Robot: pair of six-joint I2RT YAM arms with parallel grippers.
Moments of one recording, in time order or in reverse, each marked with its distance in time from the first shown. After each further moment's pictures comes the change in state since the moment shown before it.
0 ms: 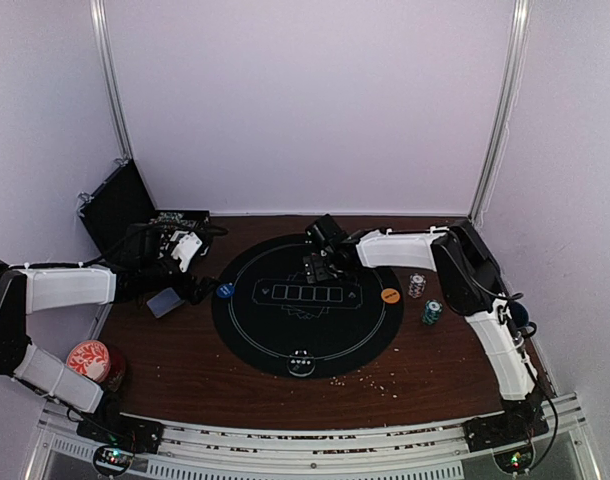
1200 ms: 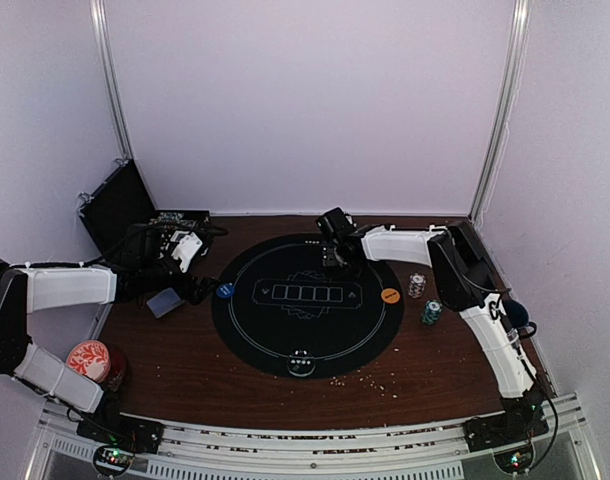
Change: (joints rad) left arm 0.000 0.006 0.000 0.003 0.000 0.000; right arm -0.087 0.103 0.123 0.025 0.138 0.112
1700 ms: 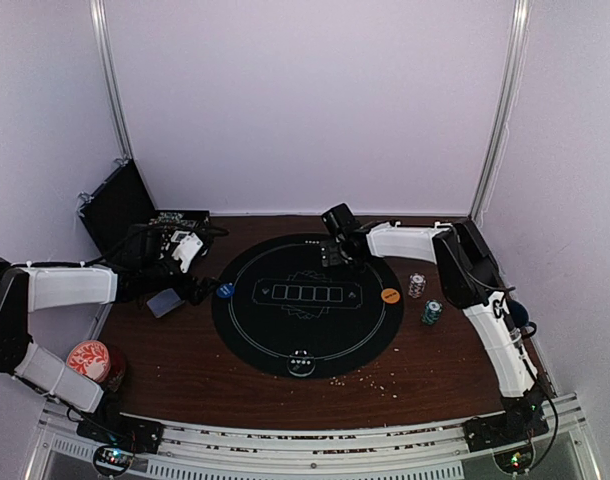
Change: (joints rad) left arm 0.000 0.007 0.000 0.003 0.000 0.000; right arm -0.016 -0.025 -0.014 0.006 -0.083 -0.113
